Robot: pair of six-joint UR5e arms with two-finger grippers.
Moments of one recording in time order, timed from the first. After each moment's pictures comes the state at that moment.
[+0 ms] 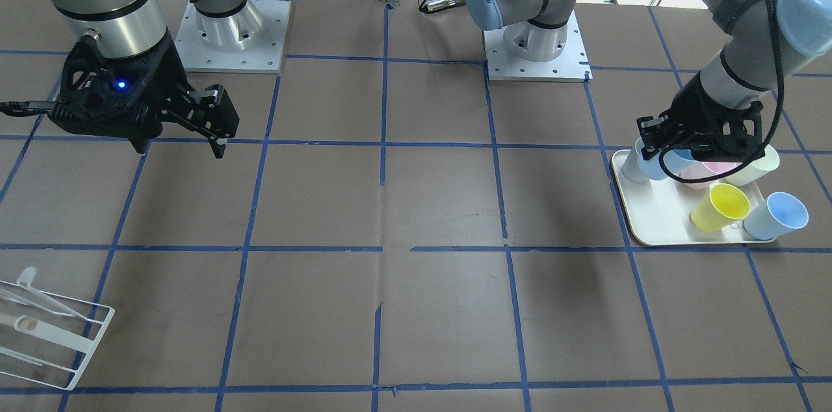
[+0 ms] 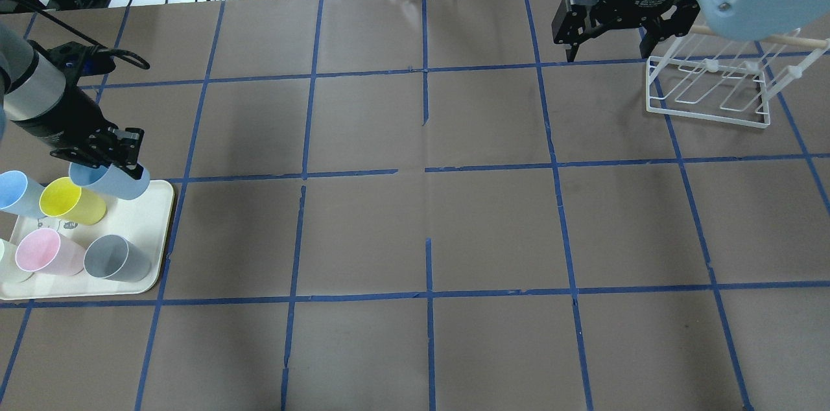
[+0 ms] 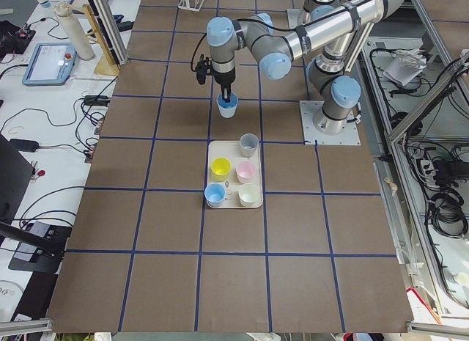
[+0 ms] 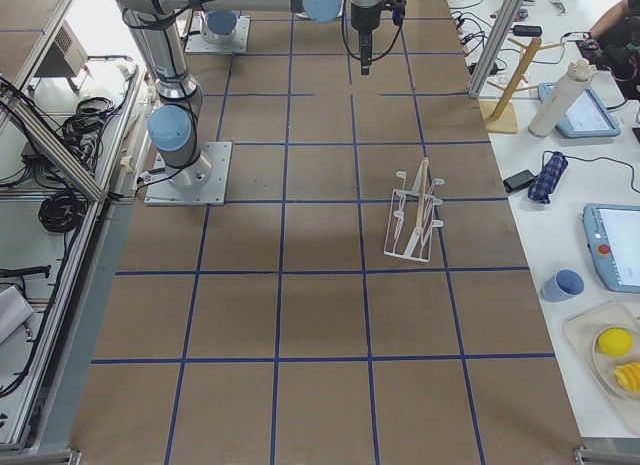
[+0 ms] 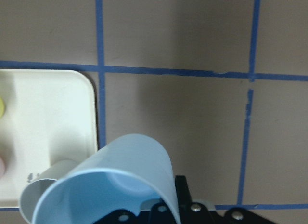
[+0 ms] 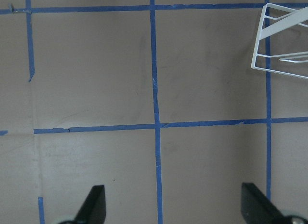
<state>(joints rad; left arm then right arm) -1.14 -1.59 -1.85 -1.37 1.59 0.43 1.61 -1.48 1.51 -1.69 -1.62 0.05</state>
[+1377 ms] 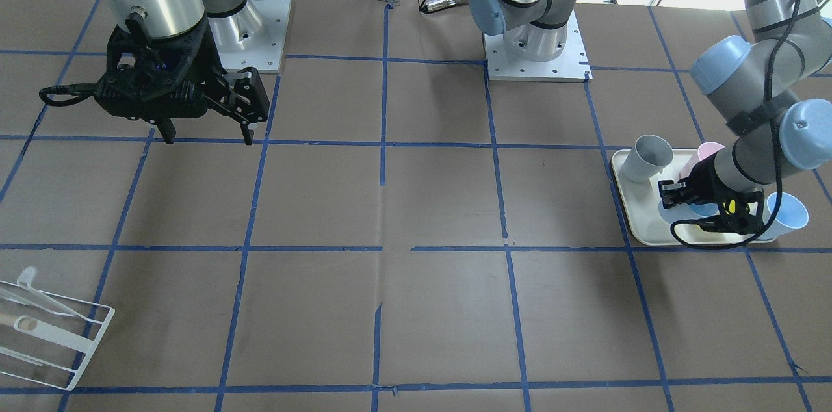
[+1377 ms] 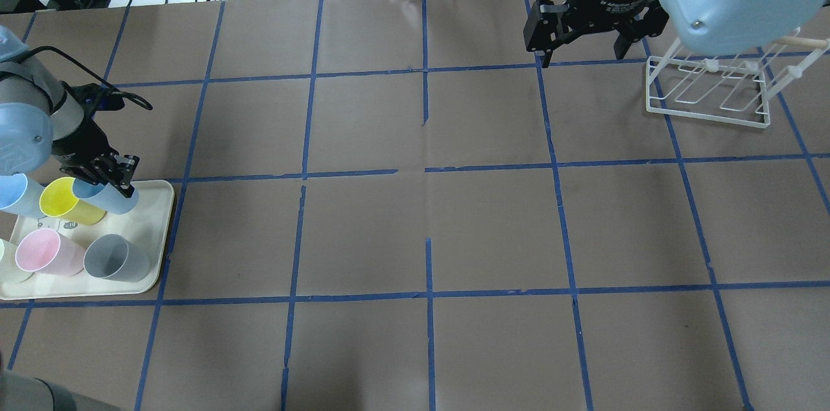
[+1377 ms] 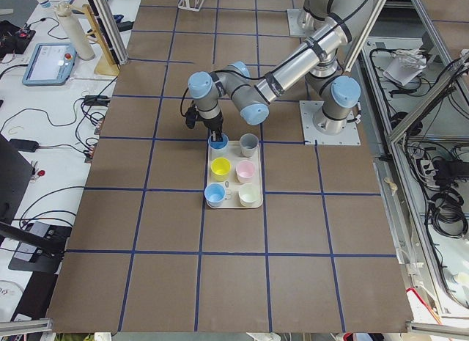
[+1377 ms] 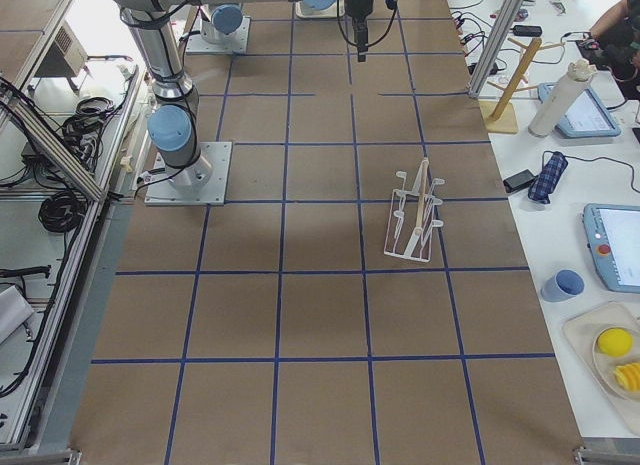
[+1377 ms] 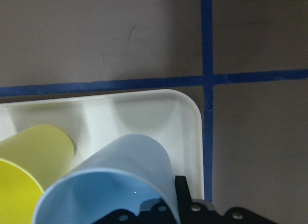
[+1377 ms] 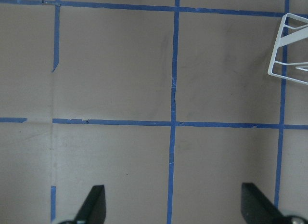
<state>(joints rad) -1.06 -1.87 -1.85 -1.15 1.67 0.54 1.66 -1.49 1.50 -1.69 -1.63 0.04</state>
